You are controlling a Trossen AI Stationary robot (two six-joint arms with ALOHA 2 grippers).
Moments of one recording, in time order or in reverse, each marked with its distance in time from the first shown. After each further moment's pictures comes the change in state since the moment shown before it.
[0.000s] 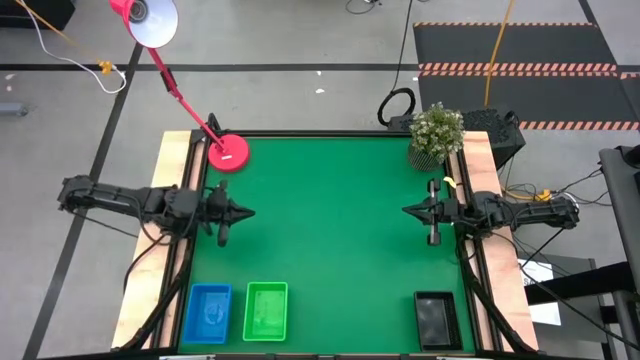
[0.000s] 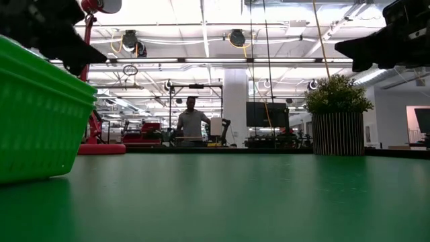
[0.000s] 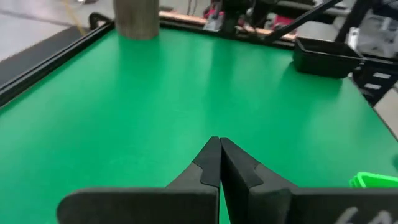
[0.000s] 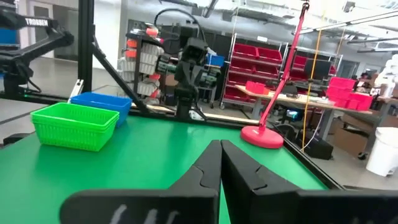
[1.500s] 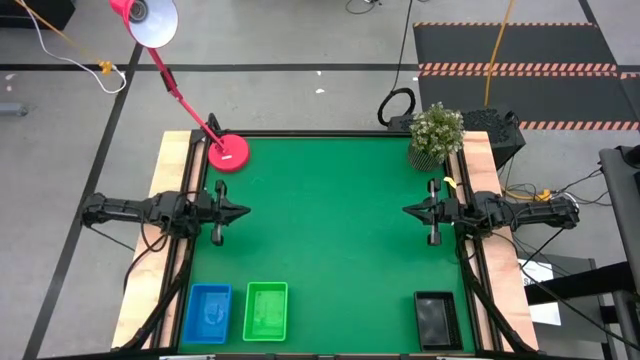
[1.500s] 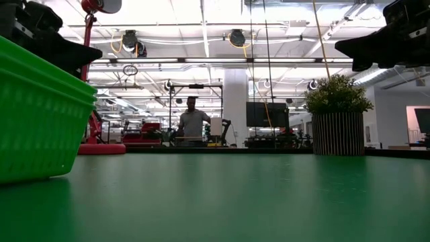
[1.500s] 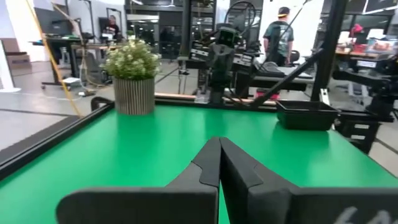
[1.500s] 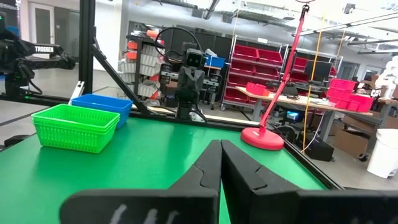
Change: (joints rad) left arm 0.046 -0.424 -0.328 0.283 0.068 0.181; right arm 0.000 0.000 0.000 0.007 -0.004 0.000
